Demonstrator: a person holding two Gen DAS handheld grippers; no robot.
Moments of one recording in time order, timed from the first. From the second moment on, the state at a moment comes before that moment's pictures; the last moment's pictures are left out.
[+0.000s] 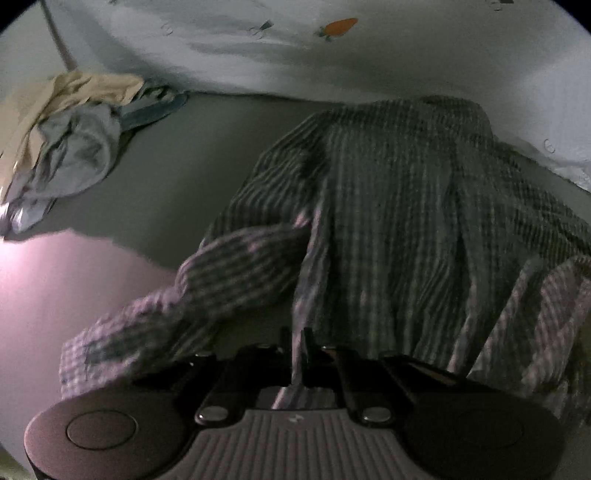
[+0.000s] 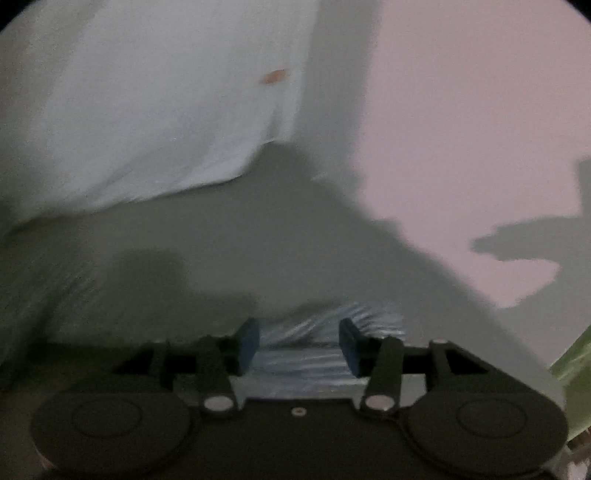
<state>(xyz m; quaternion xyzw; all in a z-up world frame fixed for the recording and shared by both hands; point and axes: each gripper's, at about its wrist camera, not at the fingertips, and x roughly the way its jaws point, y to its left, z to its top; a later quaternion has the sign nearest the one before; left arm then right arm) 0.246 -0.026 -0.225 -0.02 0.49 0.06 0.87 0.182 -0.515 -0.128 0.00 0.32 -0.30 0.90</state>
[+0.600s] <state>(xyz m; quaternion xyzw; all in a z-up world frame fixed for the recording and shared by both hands) 0.191 0.006 -0.256 -0.10 0.50 0.04 0.86 0.194 -0.301 -0.184 -0.09 0.40 0.05 0.91</state>
